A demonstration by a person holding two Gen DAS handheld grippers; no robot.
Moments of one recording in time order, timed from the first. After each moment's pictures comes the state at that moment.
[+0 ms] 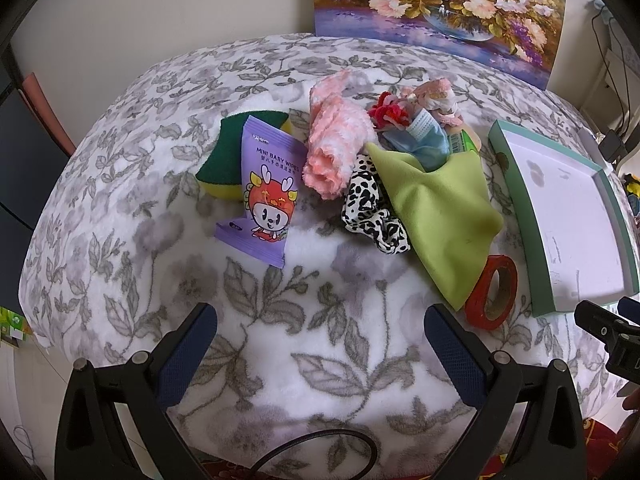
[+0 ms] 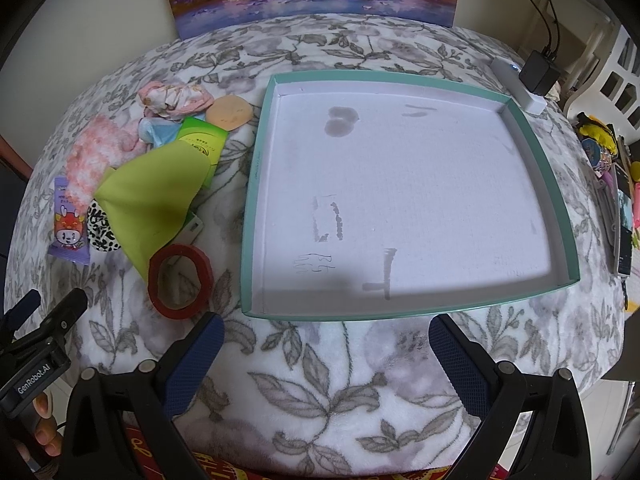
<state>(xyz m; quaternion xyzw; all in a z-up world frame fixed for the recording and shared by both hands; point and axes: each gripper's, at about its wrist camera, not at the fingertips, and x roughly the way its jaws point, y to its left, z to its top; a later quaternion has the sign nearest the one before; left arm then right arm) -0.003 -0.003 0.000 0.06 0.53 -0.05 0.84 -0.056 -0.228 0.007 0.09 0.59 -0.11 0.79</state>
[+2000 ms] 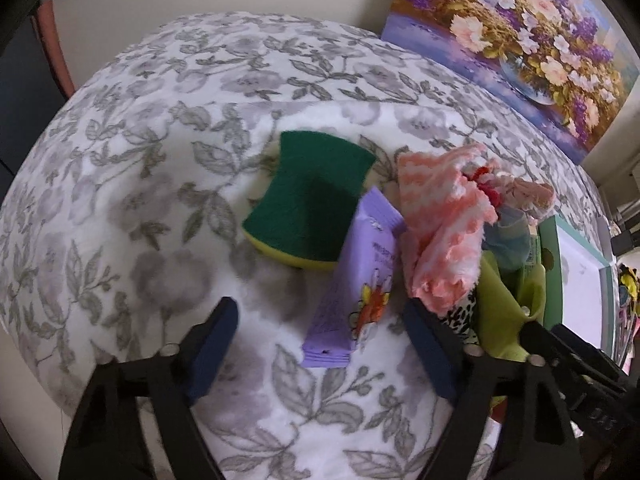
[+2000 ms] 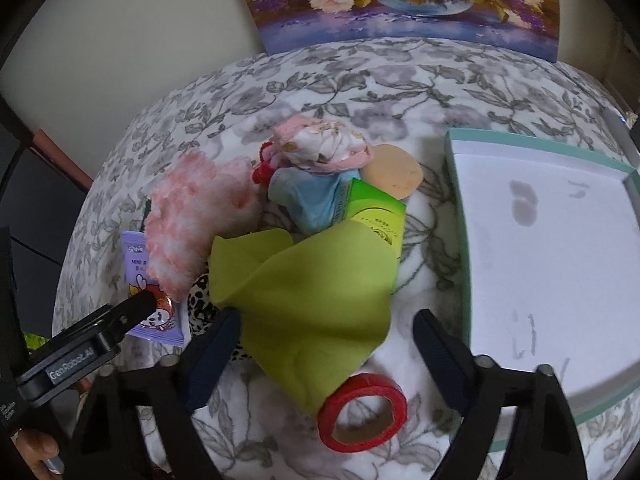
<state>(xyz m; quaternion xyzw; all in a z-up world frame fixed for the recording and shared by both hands) 0.088 0.069 -0.015 -0.06 0.56 -0.04 0.82 0.043 -0.145 -0.007 0.14 0.55 -0.01 0.82</state>
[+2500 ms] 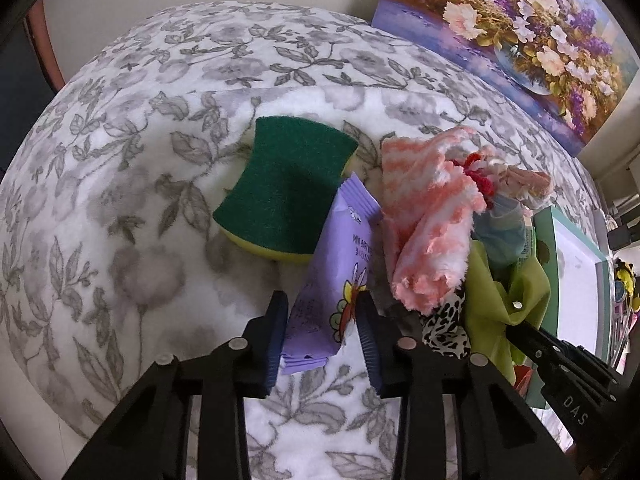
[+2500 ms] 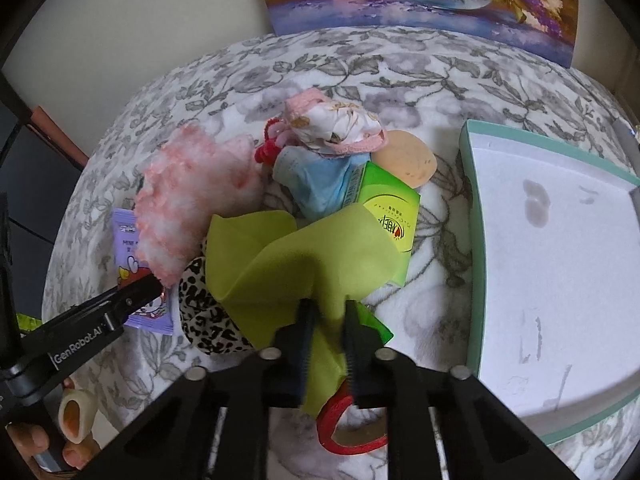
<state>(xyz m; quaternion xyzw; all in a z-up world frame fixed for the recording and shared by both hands) 0.093 0.055 -0.023 -0.06 0.58 -0.05 0.81 0.047 -0.137 -0.017 0.11 0.57 0.00 0.81</state>
